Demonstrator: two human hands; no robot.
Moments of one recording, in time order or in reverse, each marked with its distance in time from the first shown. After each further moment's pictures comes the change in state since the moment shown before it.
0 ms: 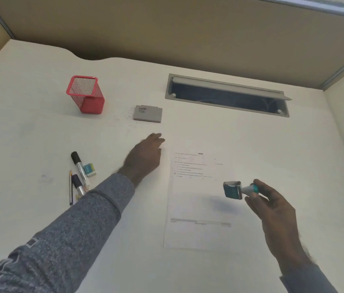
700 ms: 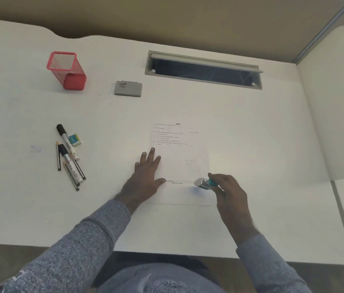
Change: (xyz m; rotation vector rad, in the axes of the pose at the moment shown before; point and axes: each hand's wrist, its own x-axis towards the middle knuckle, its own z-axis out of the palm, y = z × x) left_hand -0.149 0.089 0.045 -0.108 -0.393 -0.121; right_hand -0.061 0.057 -0.033 -0.645 -0.077 -0.474
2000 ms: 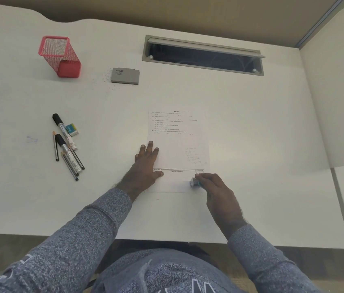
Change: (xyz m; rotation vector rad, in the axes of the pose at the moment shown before) left_hand 0.004 -0.001 0.006 -0.035 -0.052 -0.070; right_hand -0.025 0.012 0.023 -0.278 -0.118 -0.215
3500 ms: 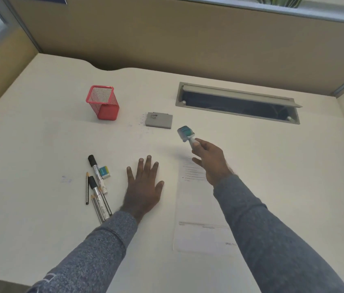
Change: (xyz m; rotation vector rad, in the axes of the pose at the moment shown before) left_hand 0.048 -0.076 -0.066 0.449 0.333 -0.087; right_hand 0.260 -0.083 0.029 1.146 -0.103 0.620
